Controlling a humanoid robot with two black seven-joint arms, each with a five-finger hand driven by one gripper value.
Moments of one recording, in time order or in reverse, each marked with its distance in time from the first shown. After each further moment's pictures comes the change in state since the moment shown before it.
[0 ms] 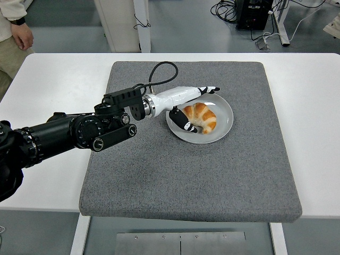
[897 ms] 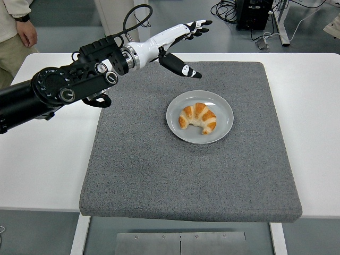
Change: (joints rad) left arm -0.155 0.142 -0.103 -0.088 -0.428 -0.079 0.008; right arm 0.000 0.000 0.000 0.000 0.000 0.000 0.000
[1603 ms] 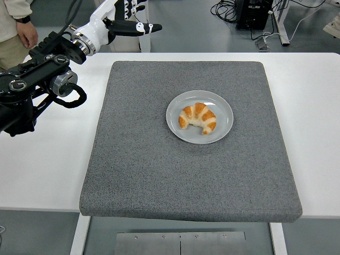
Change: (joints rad) left arm 0.212 0.125 -0.371 0.002 -0.188 -0.025 -0.009; right arm 0.000 0.000 0.000 0.000 0.000 0.000 0.000
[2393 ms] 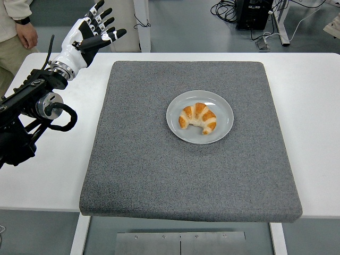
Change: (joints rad) left arm 0.235 0.002 -0.238 0.034 -0.186 -0.053 -0.002; right arm 0.000 0.000 -0.001 0.000 0.000 0.000 0.000
